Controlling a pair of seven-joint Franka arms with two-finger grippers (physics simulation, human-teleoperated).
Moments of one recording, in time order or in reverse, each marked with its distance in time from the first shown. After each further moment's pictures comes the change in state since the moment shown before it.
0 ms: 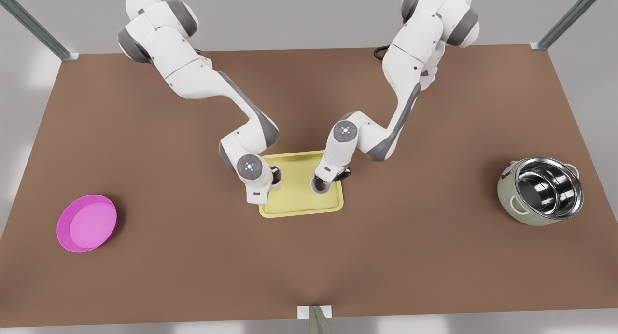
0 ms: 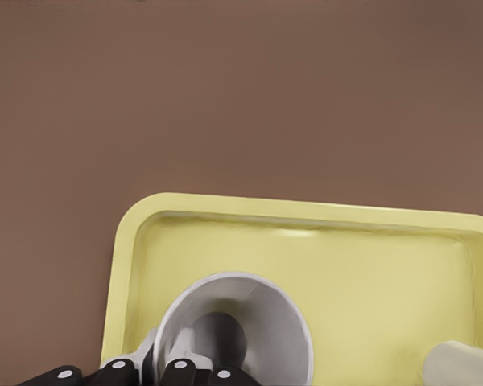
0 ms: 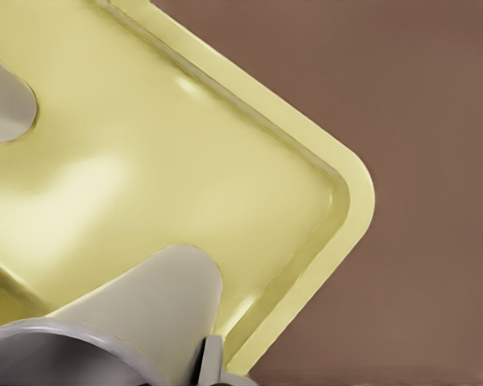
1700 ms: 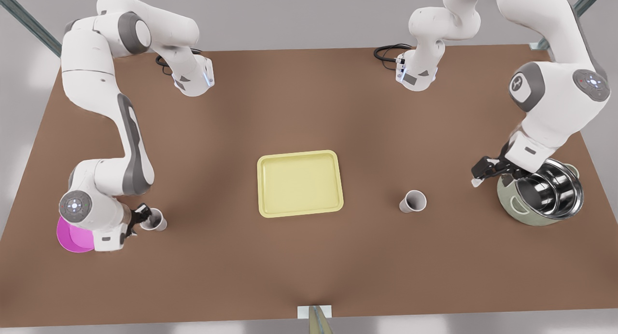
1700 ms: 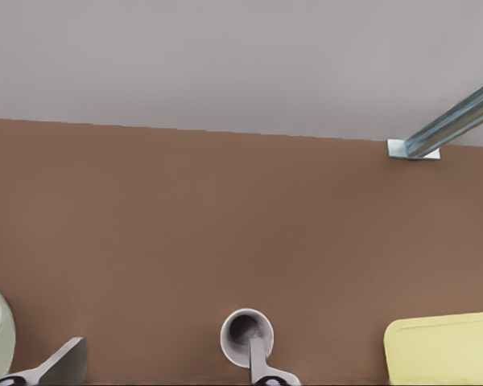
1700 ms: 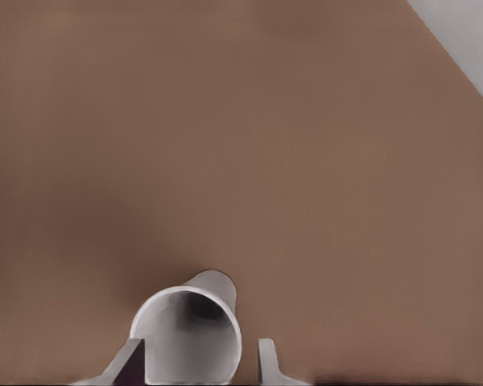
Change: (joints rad) left arm 0.527 -0.423 0.144 0.158 -0.240 -0.521 0.889; right arm -0.531 -0.058 0.003 0.199 -0.167 -0.146 -0.626
